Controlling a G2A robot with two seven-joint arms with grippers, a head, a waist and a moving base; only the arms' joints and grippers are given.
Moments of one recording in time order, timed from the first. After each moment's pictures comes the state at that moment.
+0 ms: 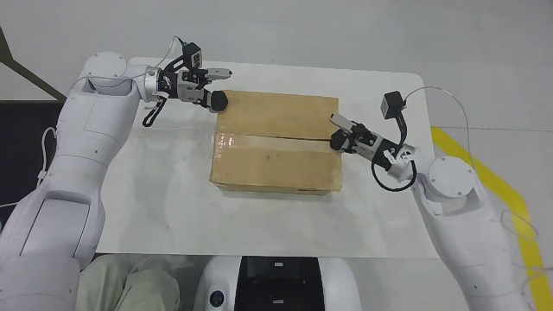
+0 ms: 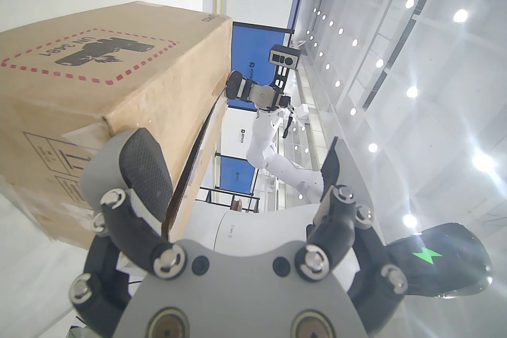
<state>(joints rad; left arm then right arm) 0.54 -1.03 -1.05 -0.81 -0.52 -0.03 -1.50 -1.28 -1.14 1.31 -1.73 0.22 0.08 0.76</state>
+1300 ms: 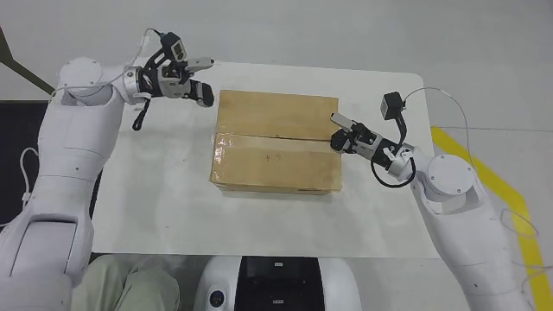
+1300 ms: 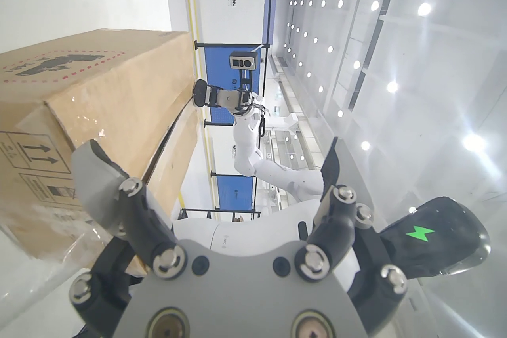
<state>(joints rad) 0.71 -0.96 -1.26 -1.06 -0.58 -0.01 -1.42 -1.27 -1.13 1.30 -1.72 0.23 0.12 0.76</state>
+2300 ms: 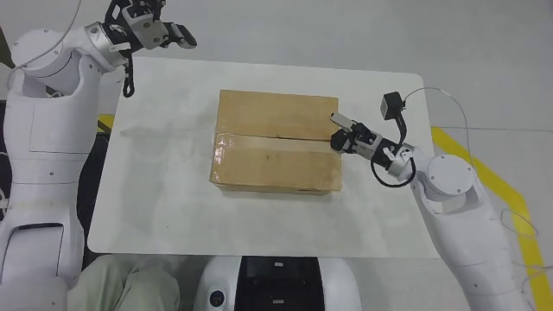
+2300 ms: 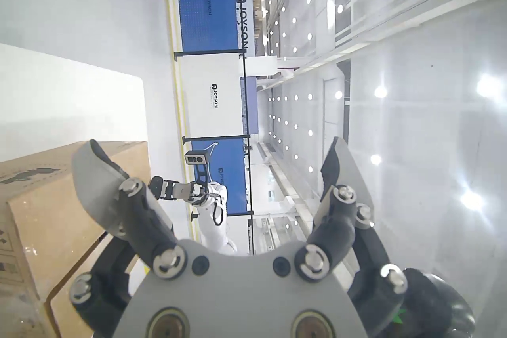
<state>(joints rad) 0.72 -0.94 -1.39 -1.33 -0.61 0.22 -0.95 -1.27 -1.13 1.30 -1.72 0.23 0.12 0.76</state>
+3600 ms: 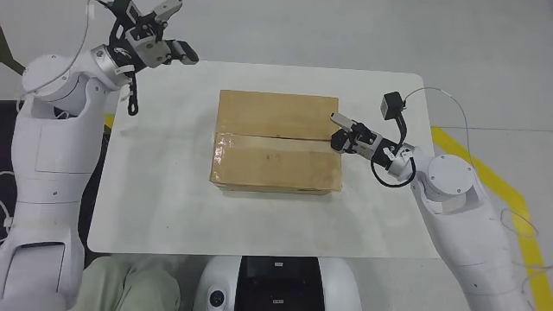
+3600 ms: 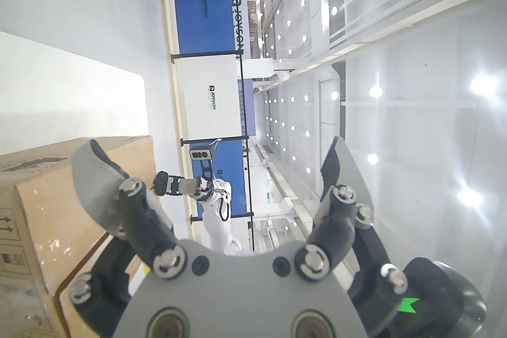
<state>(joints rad) 0.89 -0.93 -1.46 -1.44 -0.63 0.16 -0.92 -1.27 -1.13 1.30 -1.72 0.23 0.12 0.76</state>
